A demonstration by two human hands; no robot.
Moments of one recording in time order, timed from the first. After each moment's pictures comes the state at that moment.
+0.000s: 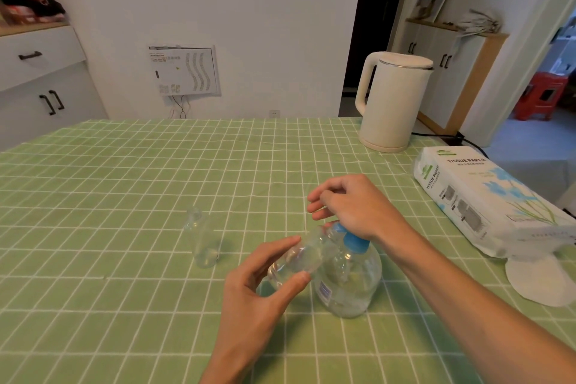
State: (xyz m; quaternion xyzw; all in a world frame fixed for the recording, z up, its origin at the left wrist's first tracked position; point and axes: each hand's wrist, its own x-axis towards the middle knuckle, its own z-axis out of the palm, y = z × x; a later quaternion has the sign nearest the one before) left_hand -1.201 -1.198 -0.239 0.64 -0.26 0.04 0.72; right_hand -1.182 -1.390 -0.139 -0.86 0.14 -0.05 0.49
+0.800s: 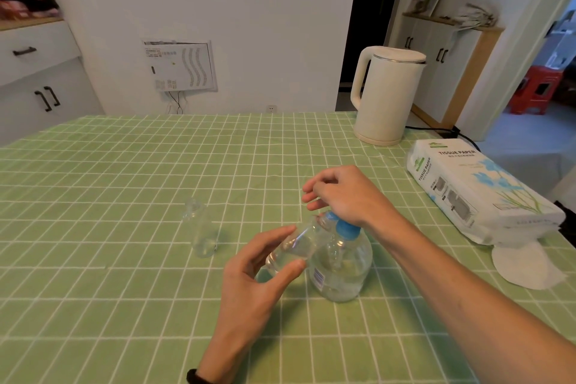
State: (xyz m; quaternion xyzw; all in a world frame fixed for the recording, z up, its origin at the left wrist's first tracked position) left_hand -1.203 -1.199 -0.239 0.63 -0.25 0.04 0.73; right_hand -1.183 -1.389 -0.137 -0.86 0.15 -0.04 0.48
